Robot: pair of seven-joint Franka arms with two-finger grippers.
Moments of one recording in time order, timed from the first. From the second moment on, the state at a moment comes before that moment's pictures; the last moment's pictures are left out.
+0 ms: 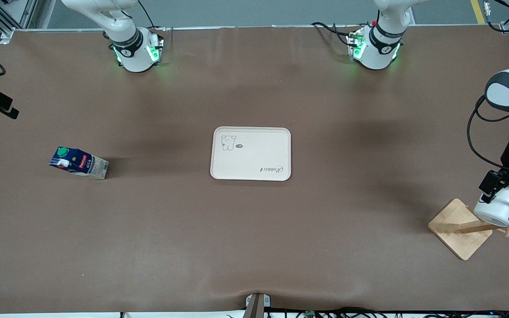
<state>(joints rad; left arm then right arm) 0.29 0.17 -0.11 -2.08 -0.06 2.88 -0.07 0.03 -0.02 -0.14 -1.53 0.01 1.52 -0.01</state>
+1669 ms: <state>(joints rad) 0.28 0.12 -0.18 -2.07 -0.06 2.76 -0.08 0.03 -0.01 -0.14 -1.53 0.01 1.52 -0.01</state>
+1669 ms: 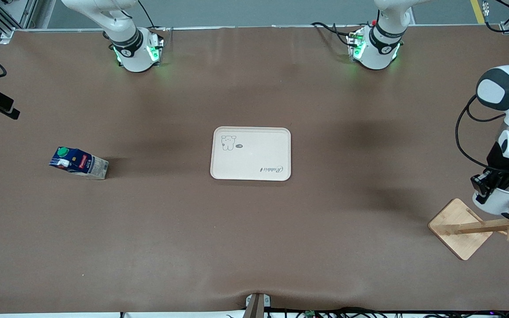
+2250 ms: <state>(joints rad) 0.28 -0.03 -0.29 -2.06 -0.06 2.51 -0.20 0.03 0.00 -0.14 -1.53 0.01 1.52 -0.01</state>
